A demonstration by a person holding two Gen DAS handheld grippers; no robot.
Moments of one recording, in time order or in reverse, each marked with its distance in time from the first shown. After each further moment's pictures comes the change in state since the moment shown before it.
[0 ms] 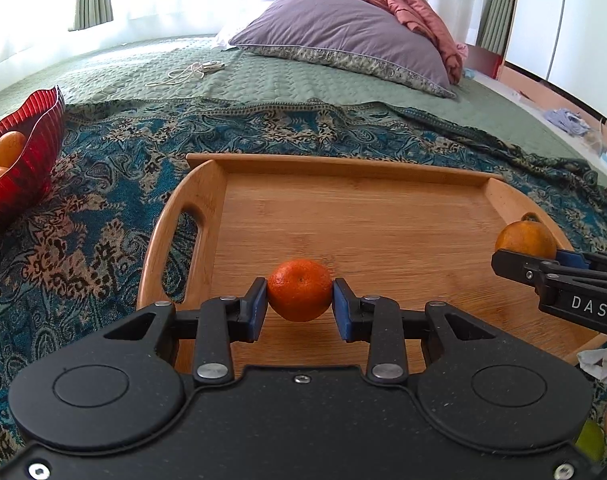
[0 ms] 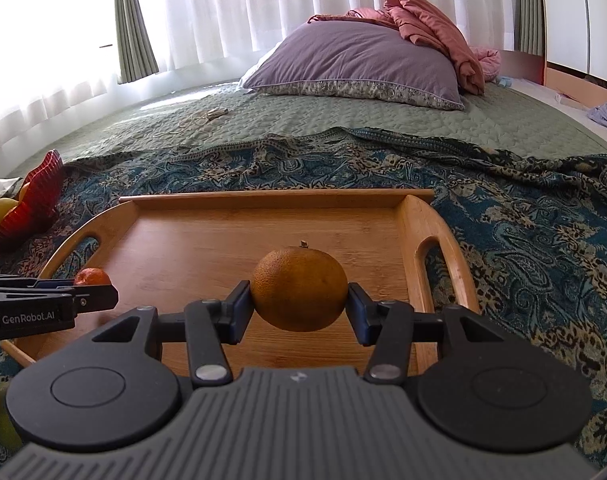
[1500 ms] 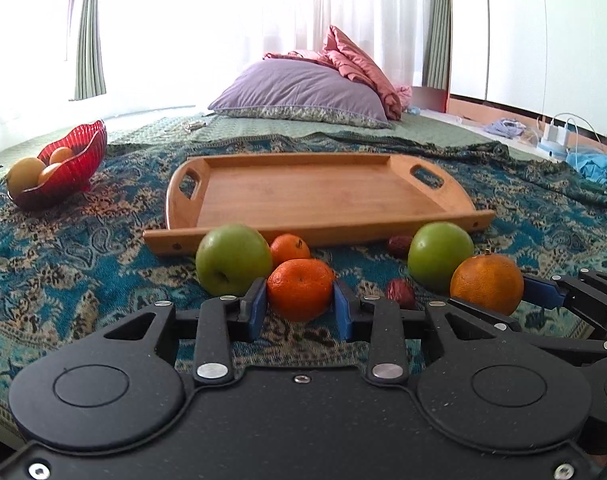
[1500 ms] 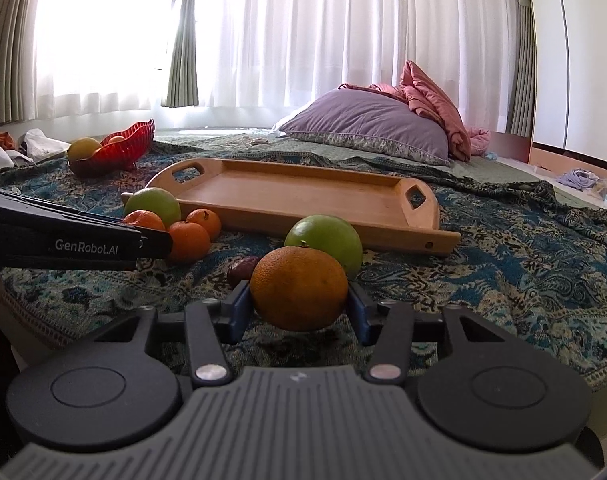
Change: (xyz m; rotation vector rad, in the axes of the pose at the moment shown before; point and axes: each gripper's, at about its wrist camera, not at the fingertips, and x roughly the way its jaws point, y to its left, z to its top) left arm -0.170 -0.039 -0.169 0.103 -0.253 -0.046; right arm -0.168 0.059 -0.175 -0.170 -0.248 -0.033
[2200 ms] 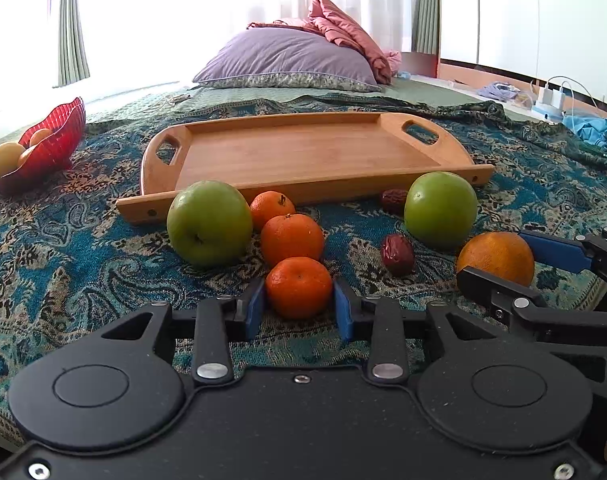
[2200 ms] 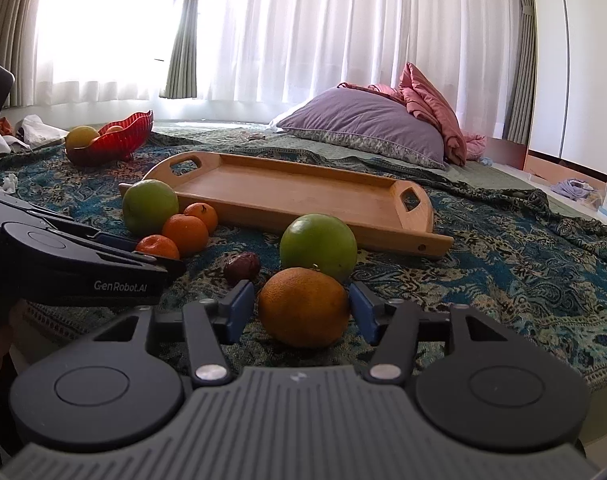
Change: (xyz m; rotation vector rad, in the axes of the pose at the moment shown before) left arm 0.027 -0.011 -0.019 0.053 0.098 -0.018; right arm -0.003 0.003 0.000 -0.037 0.024 -0.026
